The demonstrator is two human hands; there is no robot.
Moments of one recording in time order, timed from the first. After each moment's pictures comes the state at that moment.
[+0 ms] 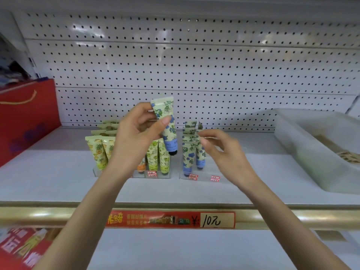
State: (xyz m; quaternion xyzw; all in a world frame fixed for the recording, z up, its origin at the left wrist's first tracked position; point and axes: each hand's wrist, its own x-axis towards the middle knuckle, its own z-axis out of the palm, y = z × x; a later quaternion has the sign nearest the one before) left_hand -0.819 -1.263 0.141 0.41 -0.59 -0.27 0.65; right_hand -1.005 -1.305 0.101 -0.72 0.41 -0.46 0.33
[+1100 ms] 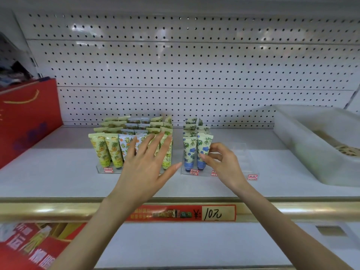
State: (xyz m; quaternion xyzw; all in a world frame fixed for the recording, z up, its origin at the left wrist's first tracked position) left_hand -0.808 -1.253 0.070 0.62 -0.74 0.20 0.13; right_hand -1.012 -1.330 0.036 -0.66 0.46 -0.47 0.36
